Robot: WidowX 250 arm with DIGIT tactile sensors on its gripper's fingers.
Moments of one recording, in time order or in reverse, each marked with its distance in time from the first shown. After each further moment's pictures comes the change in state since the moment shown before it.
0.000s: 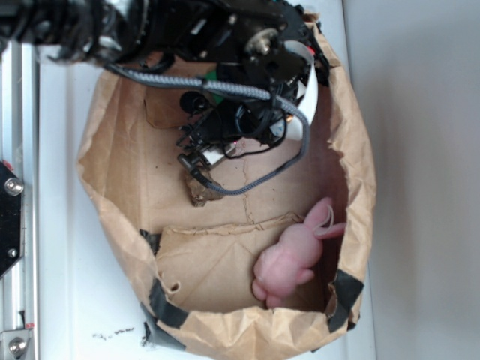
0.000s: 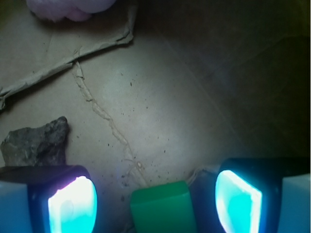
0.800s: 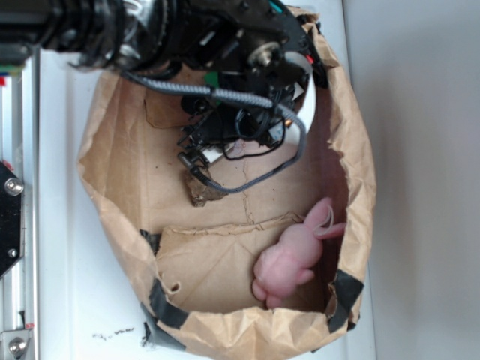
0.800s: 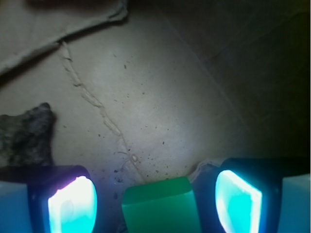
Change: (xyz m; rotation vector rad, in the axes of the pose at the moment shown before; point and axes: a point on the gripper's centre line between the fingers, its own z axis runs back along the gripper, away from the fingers) arm -0.006 -0.004 -0.017 0.001 0.043 -0.015
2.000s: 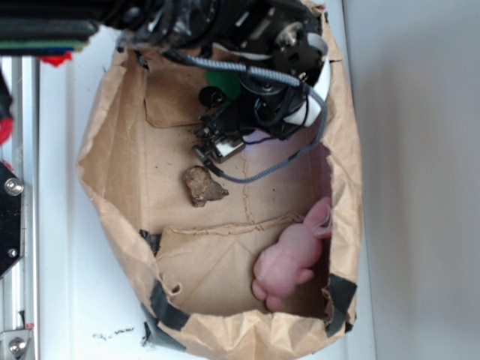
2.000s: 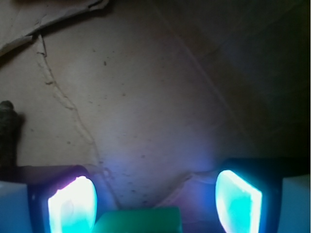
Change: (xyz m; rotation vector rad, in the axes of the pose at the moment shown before) arm -0.017 0.020 -0.015 -0.042 -0.062 -0.001
